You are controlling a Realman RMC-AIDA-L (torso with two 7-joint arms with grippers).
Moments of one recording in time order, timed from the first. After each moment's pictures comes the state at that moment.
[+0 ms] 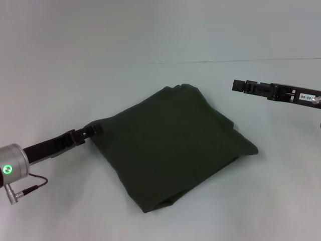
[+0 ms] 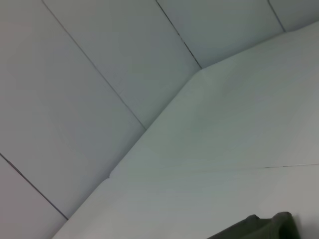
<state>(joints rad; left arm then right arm) -0.52 -2.14 0.50 0.53 2.05 1.13 -2.01 0.59 1.97 -0.71 -0.53 -1.81 -1.34 1.84</state>
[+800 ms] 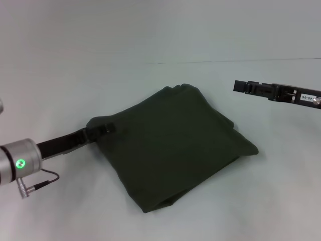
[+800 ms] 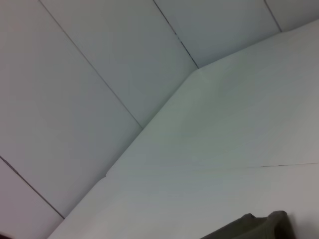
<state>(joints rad) -0.57 -2.14 0.54 0.50 2.05 1.12 -2.01 0.59 1.97 -0.71 -0.54 -1.81 -1.33 1.85</state>
